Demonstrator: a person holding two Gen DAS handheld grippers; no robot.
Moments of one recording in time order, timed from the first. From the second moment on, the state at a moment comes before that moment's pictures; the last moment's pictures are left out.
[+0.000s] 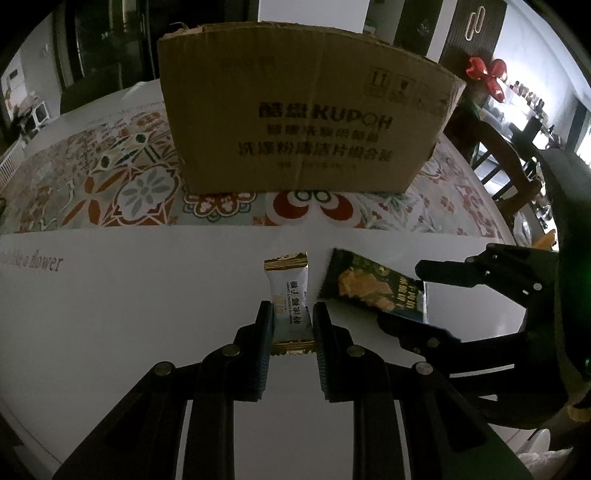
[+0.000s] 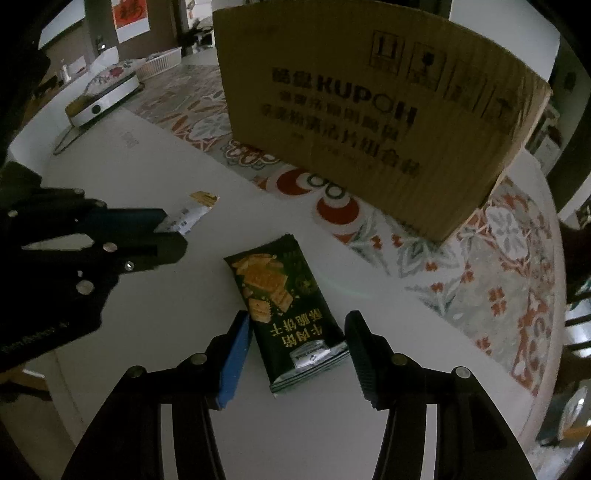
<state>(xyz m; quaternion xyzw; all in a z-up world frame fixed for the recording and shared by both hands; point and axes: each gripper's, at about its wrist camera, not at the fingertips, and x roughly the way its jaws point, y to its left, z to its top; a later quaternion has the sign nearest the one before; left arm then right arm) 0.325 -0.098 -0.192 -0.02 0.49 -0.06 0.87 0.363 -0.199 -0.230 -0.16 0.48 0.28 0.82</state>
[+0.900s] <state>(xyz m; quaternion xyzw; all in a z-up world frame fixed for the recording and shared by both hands) 0.317 -0.089 -0.174 -0.03 0.48 -0.05 0.87 0.365 -0.185 -0.217 -0.16 0.46 0.29 0.82</state>
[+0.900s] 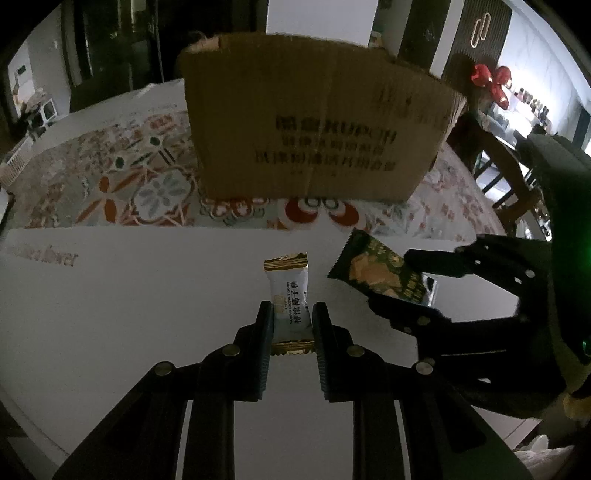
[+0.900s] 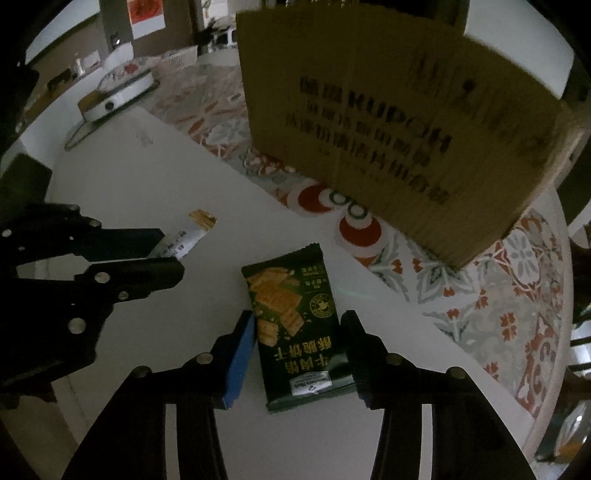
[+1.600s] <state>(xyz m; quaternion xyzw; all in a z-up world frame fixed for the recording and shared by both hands) 0.358 -0.077 -0.037 -0.01 0.34 -0.06 0.94 0.381 -0.208 -0.065 -0.06 0.31 0.21 0.92</state>
